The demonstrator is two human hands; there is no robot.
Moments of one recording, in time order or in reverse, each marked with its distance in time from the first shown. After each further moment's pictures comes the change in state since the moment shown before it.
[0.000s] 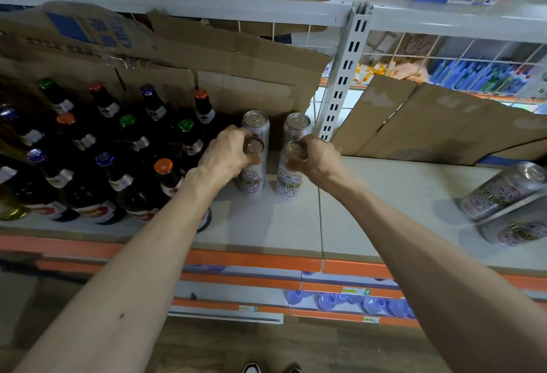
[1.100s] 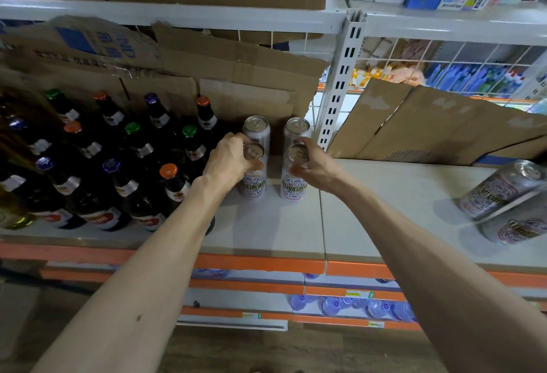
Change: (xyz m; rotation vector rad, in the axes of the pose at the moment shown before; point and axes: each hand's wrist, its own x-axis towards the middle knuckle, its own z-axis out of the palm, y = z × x) left_hand -0.006 -0.001 0.004 -0.083 0.030 -0.057; right_hand -0.007 0.003 0.001 0.251 -0.097 -0.039
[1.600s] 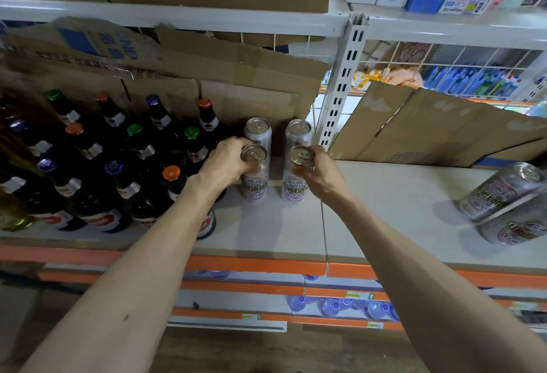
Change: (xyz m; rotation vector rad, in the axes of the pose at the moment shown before) left_hand 0.002 -0.008 -0.012 -0.069 -0.114 0.028; right_hand -0.006 0.003 0.014 0.078 0.186 0.107
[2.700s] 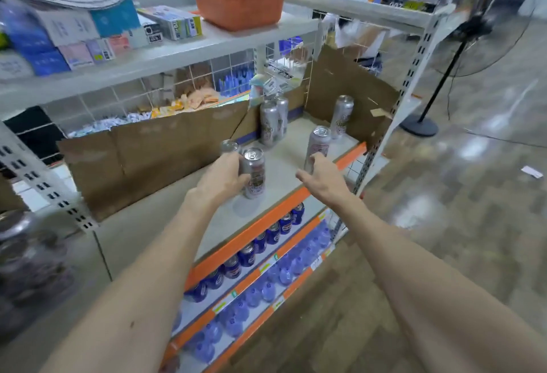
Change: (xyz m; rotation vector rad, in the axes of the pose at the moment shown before) left_hand -0.084 0.396 0.256 0.228 -0.342 0.680; right_hand -0.250 0.245 -0.350 -0.177 0.574 0.512
